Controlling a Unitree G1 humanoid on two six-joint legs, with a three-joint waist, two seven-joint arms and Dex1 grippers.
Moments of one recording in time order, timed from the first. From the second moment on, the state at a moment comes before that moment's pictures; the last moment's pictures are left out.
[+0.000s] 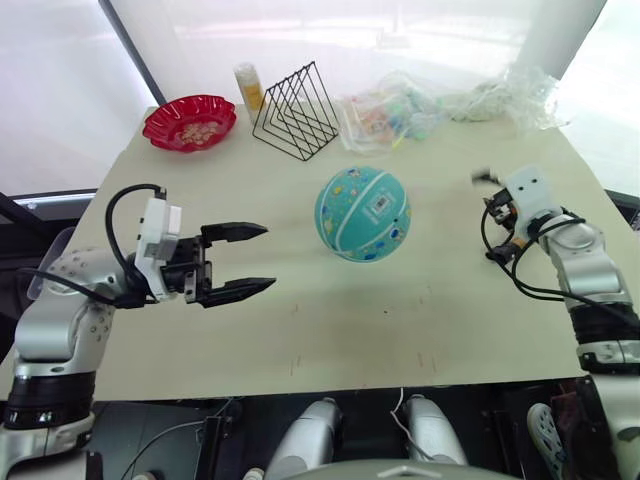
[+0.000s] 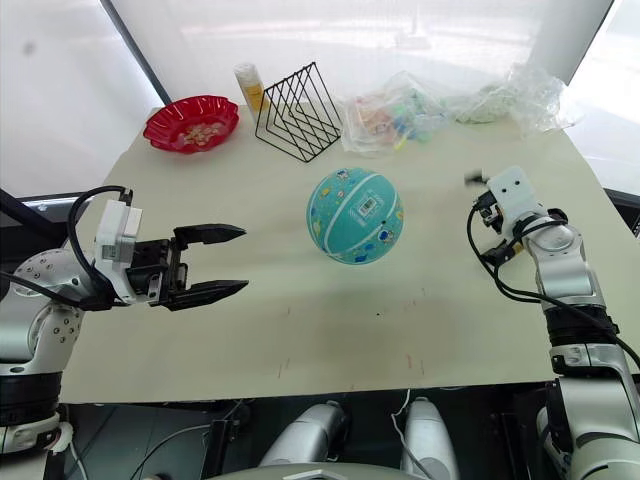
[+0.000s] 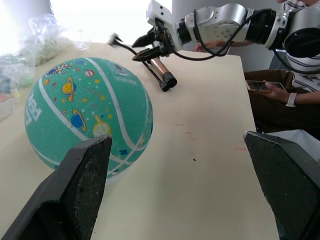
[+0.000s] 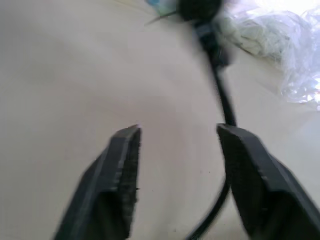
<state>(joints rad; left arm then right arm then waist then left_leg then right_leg) -0.20 0.82 0.27 -0.19 -0.66 0.36 -1.34 -0.60 -0.62 -0.04 0.37 -0.04 0.24 0.46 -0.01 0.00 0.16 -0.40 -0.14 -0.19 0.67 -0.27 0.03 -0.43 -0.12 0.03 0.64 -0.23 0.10</state>
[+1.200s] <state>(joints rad) 0.17 0.65 0.32 -0.19 -0.51 0.23 -0.98 0.10 -0.59 -0.33 -0.02 0.41 0.13 0.82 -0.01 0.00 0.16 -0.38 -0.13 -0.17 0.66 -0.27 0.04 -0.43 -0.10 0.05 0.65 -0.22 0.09</state>
